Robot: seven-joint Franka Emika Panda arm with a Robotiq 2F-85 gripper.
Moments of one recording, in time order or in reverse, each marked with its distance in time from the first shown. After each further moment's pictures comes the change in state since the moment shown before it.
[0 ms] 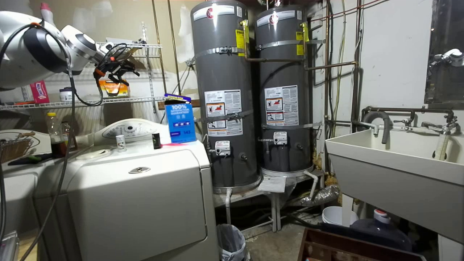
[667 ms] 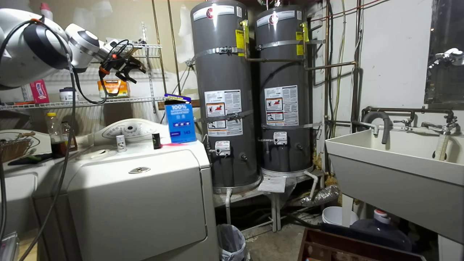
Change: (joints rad) arm -0.015 -0.014 -0.047 0.000 -0.016 -0.091 0.088
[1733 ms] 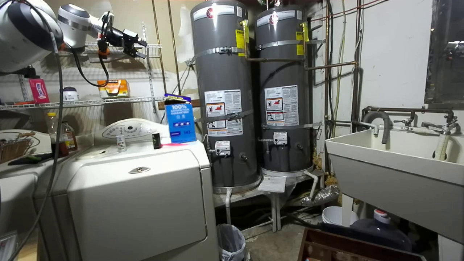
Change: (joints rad) arm 0.042 -0.111 -0.103 0.007 -0.199 -0.355 0.379
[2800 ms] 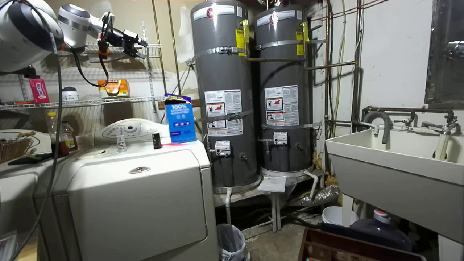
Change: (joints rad) arm -0.007 0.000 0.014 0.000 -0.003 -0.001 0.009
